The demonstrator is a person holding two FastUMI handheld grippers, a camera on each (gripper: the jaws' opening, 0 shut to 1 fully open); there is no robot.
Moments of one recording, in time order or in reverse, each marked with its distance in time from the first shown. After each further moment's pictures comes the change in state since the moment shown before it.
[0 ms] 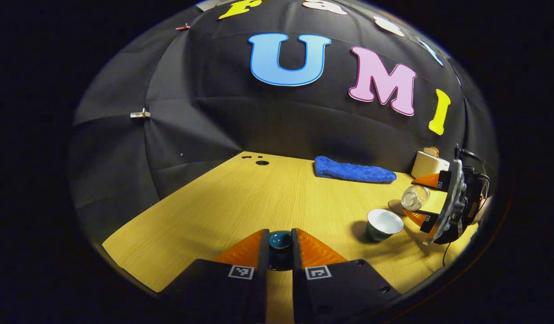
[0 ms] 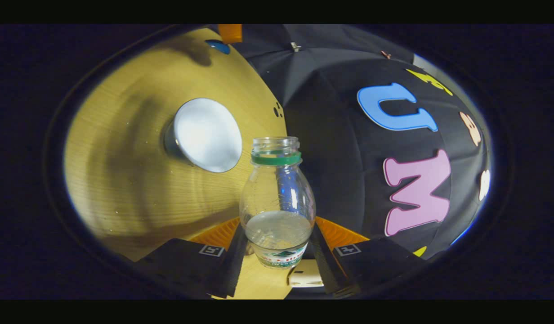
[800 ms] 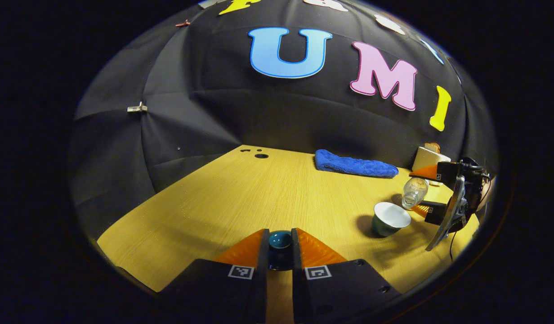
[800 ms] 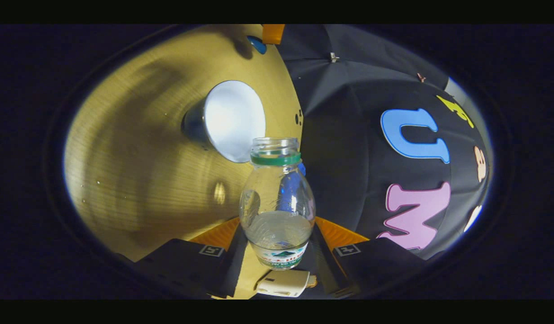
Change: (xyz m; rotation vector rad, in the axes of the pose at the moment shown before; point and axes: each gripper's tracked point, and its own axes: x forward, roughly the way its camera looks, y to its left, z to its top) left arm 0.012 0.002 -0.014 0.010 0.018 -0.008; right arm 0.015 -0.004 0.000 -0.219 -0.078 0.043
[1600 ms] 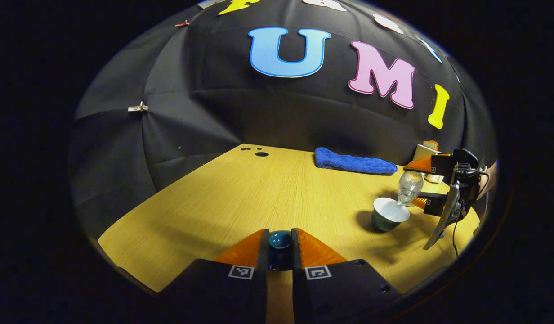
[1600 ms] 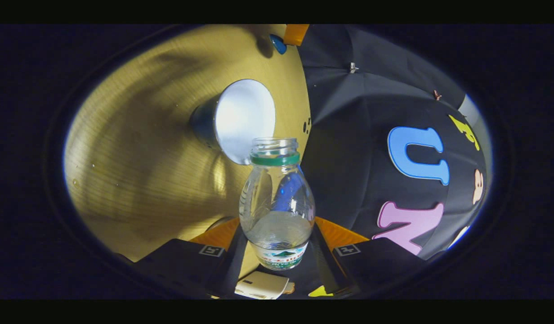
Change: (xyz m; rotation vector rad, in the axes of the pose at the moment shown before) left arm -0.008 0.003 -0.007 -0.007 0.012 0.000; right arm 0.003 -0.008 0.005 -0.131 -0.060 0.011
